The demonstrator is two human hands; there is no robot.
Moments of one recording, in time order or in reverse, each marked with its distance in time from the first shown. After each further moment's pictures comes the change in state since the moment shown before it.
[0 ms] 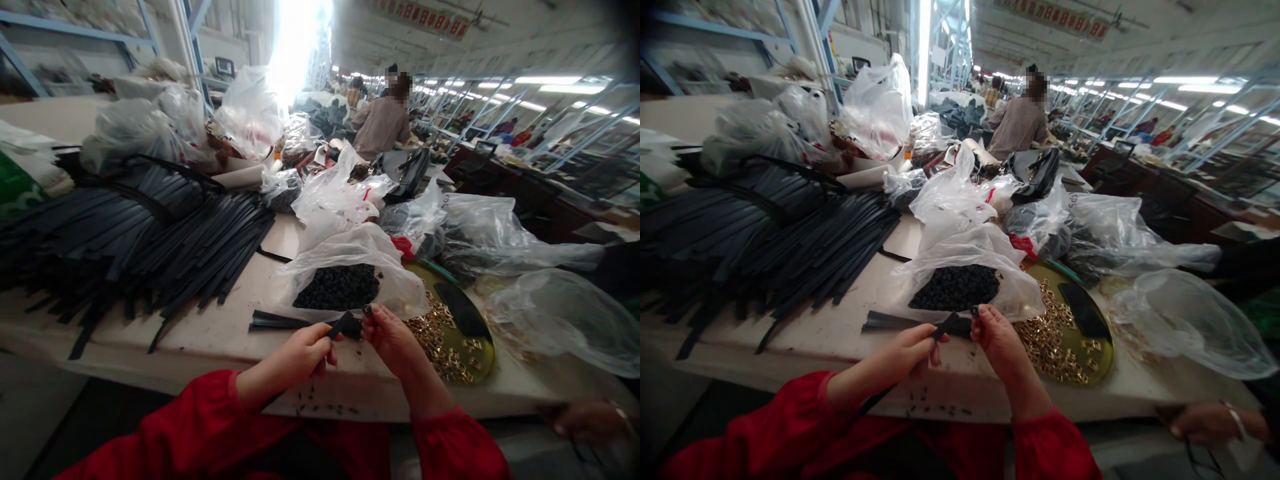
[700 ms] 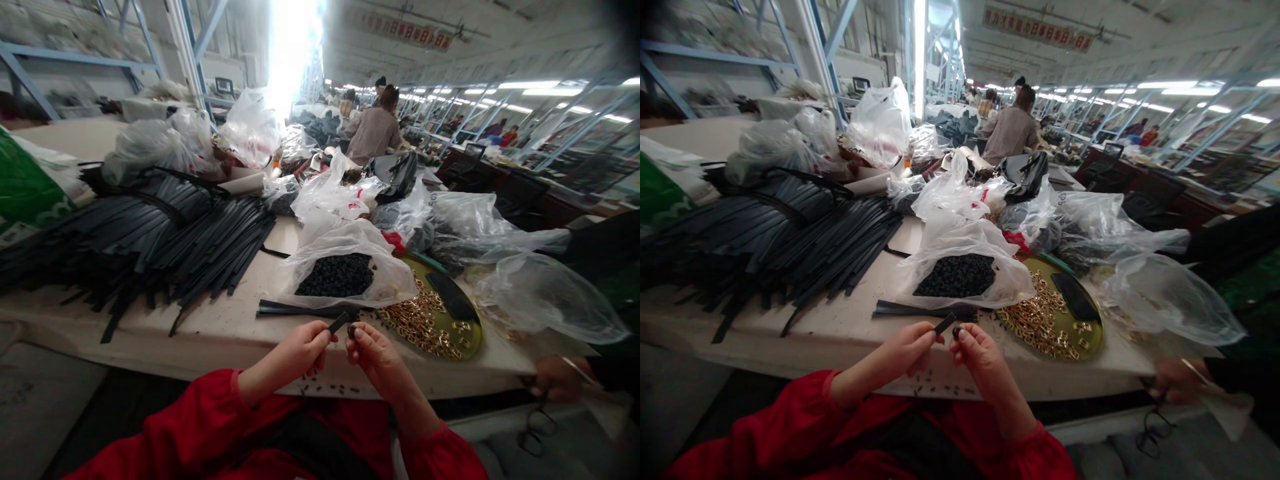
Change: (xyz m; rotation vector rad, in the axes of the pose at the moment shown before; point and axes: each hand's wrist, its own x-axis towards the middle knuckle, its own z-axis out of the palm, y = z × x) left_hand -0.026 -0.018 0.017 0.153 0.033 0.059; right_hand -0.071 0.025 0.025 0.279 -0.154 0.085
